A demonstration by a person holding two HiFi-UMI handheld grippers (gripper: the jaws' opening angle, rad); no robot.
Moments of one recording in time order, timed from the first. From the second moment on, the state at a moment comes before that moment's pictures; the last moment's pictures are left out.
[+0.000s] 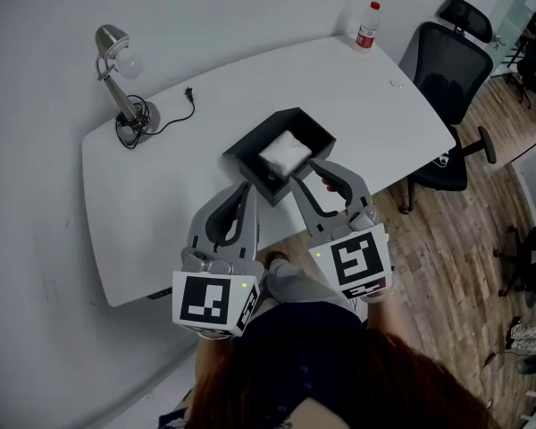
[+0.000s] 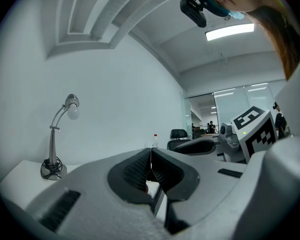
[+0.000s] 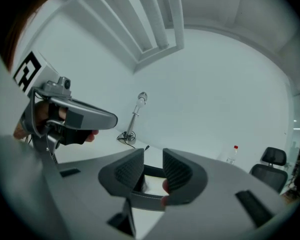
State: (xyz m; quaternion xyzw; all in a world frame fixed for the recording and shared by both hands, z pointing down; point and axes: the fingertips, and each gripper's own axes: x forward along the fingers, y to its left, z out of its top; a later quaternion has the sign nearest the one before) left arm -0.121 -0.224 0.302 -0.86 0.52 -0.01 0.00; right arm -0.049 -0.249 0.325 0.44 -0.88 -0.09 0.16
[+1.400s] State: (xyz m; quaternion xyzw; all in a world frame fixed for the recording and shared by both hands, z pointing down) left arm -0.147 -0.326 0.348 -0.85 0.51 -0.03 -0.07; right arm -0.074 -0.342 0.440 0.36 -0.86 0.00 0.37
